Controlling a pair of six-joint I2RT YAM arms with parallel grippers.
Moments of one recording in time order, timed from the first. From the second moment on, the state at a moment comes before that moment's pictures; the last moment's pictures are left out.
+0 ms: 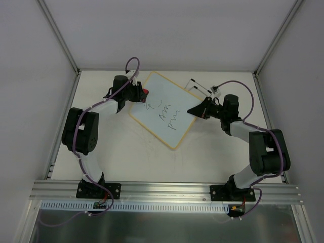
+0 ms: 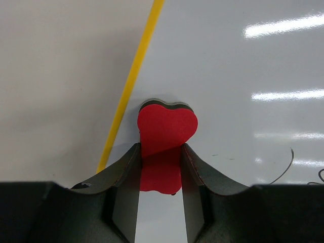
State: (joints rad) left arm -0.26 1.85 1.17 0.17 0.29 -0.19; right arm 0.16 1.57 0.72 0.51 -0.85 0.66
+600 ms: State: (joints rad) left arm -0.40 1.86 1.20 0.20 0.27 -0.20; right arm 0.15 1.57 0.72 0.51 -0.83 0.68
